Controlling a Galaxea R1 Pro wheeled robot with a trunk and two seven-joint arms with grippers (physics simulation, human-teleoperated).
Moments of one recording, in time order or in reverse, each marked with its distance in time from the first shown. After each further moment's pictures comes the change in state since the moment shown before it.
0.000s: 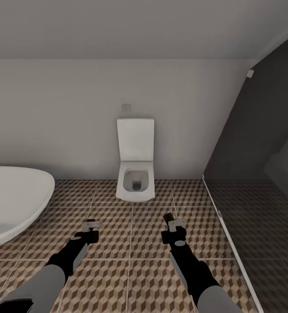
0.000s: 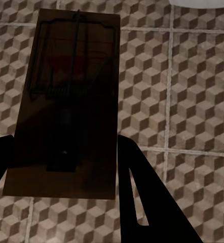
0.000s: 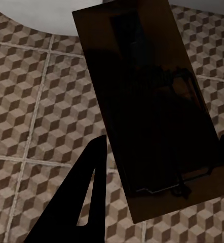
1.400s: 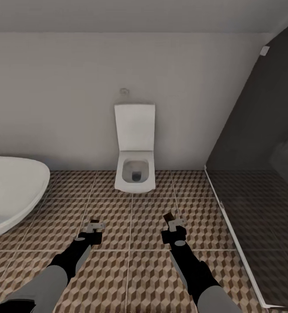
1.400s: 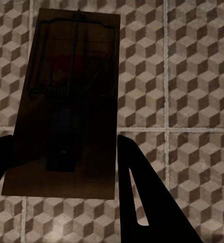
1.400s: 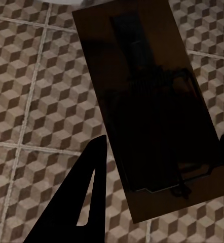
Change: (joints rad) left arm 0.002 -0.011 -0.066 0.010 0.000 -0.001 -0.003; right arm 0.000 0.000 -0.001 -0.003 0.004 -0.001 -0.001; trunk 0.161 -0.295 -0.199
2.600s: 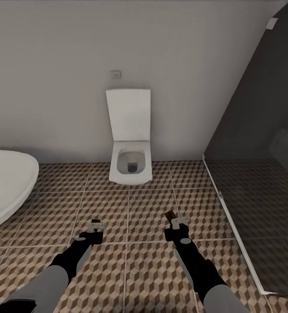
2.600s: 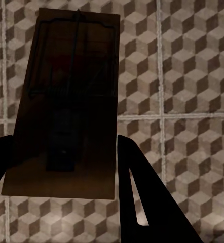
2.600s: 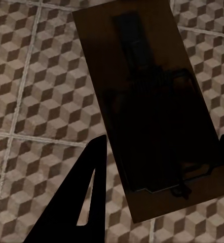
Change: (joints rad) left arm 0.000 -0.006 0.000 -0.002 0.000 -0.001 -0.004; right arm 0.000 -0.042 -0.002 -0.037 -0.006 0.002 0.081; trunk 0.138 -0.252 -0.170
